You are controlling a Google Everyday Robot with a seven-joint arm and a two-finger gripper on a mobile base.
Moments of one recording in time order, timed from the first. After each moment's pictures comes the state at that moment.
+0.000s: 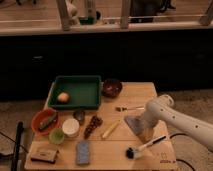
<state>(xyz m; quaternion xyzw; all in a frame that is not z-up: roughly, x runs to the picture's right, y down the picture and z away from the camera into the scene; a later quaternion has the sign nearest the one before) 0.233 0.240 0.847 -0.30 -0.10 -0.10 0.94</state>
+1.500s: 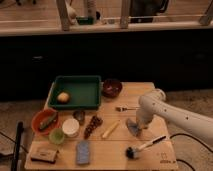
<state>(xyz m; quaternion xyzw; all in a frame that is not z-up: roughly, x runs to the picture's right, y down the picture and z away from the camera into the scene) 0.216 0.225 0.850 -0.33 -0.08 -0.12 0.93</state>
